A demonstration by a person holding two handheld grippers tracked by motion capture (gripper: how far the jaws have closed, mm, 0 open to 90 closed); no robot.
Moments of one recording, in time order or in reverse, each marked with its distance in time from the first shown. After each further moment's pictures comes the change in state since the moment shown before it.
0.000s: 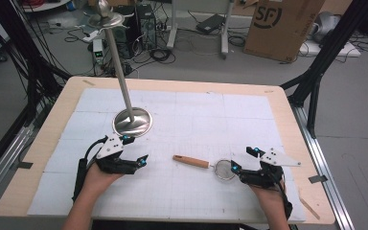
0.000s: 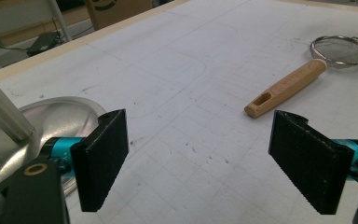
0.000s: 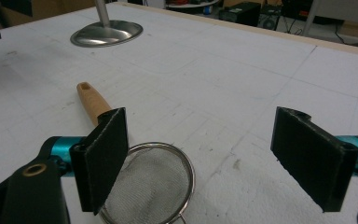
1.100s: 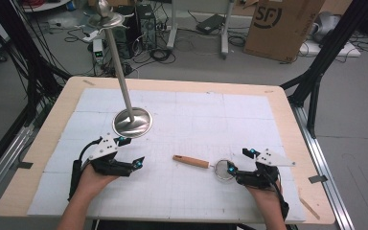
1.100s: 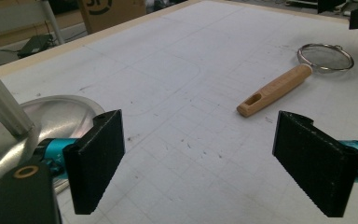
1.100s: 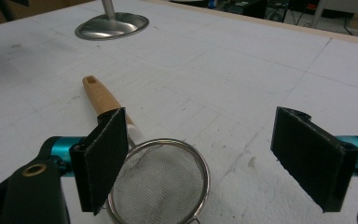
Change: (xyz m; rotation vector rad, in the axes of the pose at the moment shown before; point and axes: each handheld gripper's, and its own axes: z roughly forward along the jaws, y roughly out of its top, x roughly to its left) left arm 0.004 -0.005 -0.010 -0.025 -0.033 -0.024; right arm 0.006 -0.002 0.007 0.023 0.020 -0.003
